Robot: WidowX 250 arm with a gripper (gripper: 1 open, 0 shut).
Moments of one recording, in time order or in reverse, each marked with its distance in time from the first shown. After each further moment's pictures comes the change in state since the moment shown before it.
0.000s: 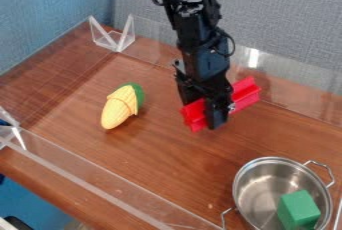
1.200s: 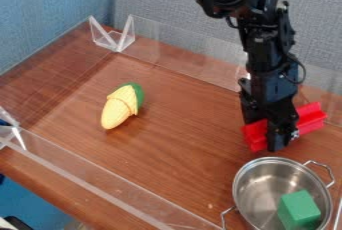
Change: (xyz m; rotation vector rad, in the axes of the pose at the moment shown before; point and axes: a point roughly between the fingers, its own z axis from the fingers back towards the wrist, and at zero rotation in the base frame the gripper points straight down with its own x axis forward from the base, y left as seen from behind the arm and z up) arm 0.048 -0.056 -0.042 -0.036 0.014 -0.179
